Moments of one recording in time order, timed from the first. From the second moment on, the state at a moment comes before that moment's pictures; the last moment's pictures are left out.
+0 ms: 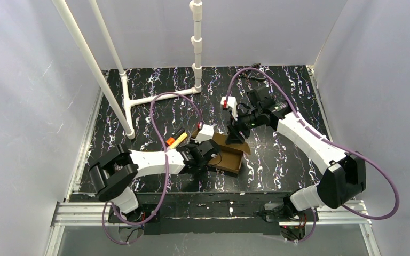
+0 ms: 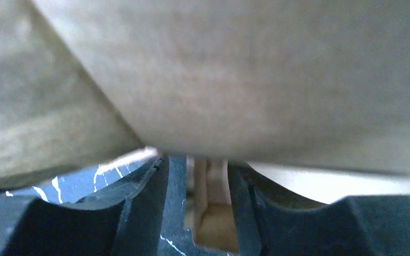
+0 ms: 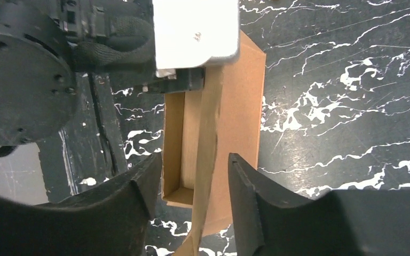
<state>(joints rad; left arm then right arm) -1.06 1.61 0.84 -0.20 -0.67 -0.54 0.55 1.41 1.21 -0.75 -0.74 -0.50</state>
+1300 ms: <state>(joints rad) -0.98 1.01 0.44 -0.26 -0.30 -1.07 0.55 1.57 1.40 -0.87 -0.61 -0.51</state>
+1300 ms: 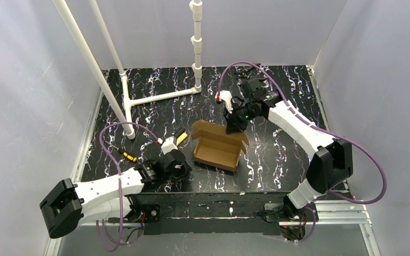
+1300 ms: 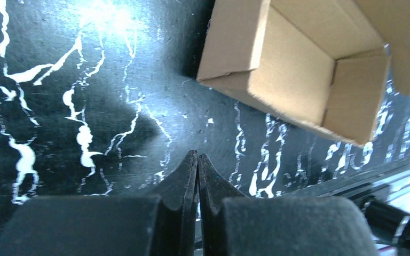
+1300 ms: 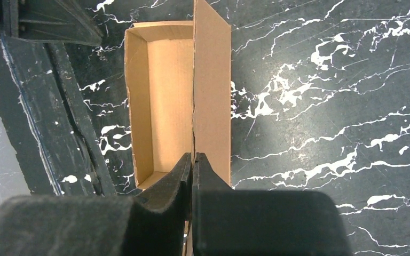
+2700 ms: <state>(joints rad) -0.74 1.09 0.33 -0.13 -0.03 -1.30 0.56 1.52 1.34 -0.84 -0.65 -0.46</state>
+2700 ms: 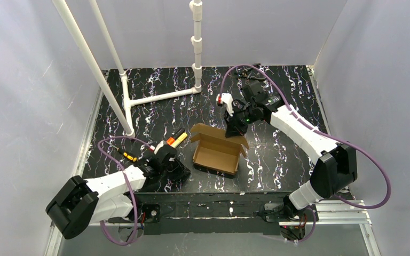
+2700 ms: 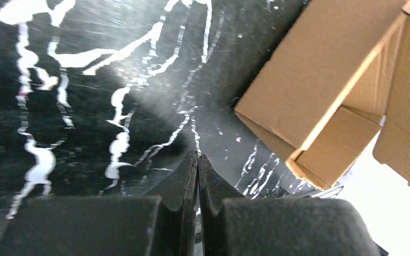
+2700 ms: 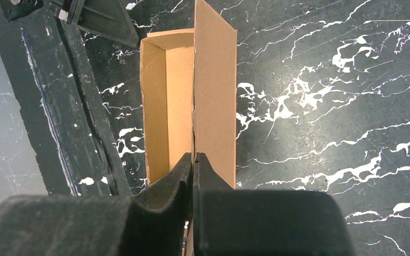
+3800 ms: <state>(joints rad) -0.76 1.04 0.46 -0.23 -0.10 -1.21 0.57 1.56 1.43 -0.85 -0.56 -0.46</state>
